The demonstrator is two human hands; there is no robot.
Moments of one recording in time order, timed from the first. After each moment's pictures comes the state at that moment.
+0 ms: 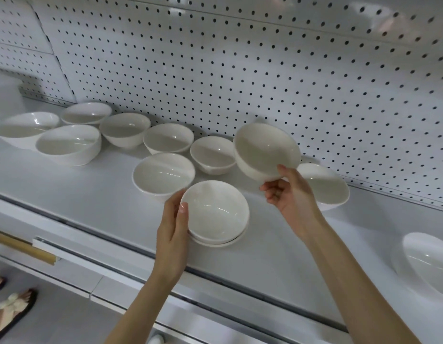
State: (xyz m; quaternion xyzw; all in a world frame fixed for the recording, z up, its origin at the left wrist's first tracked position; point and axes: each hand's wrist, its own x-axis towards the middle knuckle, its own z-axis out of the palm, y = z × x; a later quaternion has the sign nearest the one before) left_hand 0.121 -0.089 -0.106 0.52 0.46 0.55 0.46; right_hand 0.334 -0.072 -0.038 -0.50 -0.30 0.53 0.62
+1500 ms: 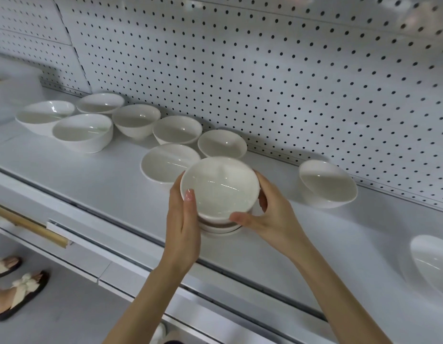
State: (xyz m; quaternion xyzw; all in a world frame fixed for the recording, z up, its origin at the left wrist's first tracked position) left_hand 0.136 -0.102 -0.086 0.55 0.46 0.58 0.40; right_hand 0.301 -0.109 -0.054 -0.57 -0.64 0.33 0.40
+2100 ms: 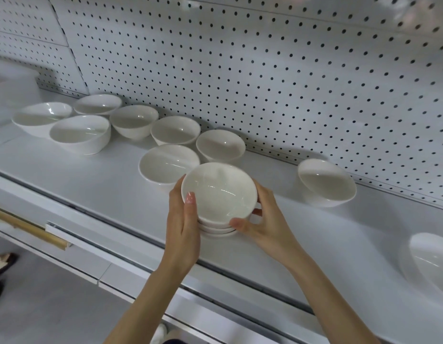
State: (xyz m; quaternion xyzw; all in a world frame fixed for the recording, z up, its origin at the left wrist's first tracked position) left_hand 0.137 -0.101 -0.090 0.55 0.45 0.57 0.41; right_hand 0.300 -0.115 -0.075 -0.53 -0.62 0.38 0.43
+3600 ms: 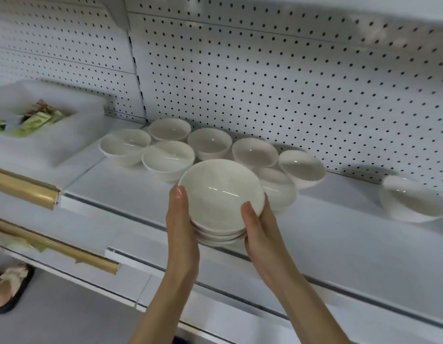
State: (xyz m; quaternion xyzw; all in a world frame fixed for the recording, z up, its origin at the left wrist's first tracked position) left_hand -0.073 -0.044 -0.047 0.41 0.39 0.62 0.54; right_hand 0.045 -0.072 -0.042 -0.46 -0.44 0.49 0.59
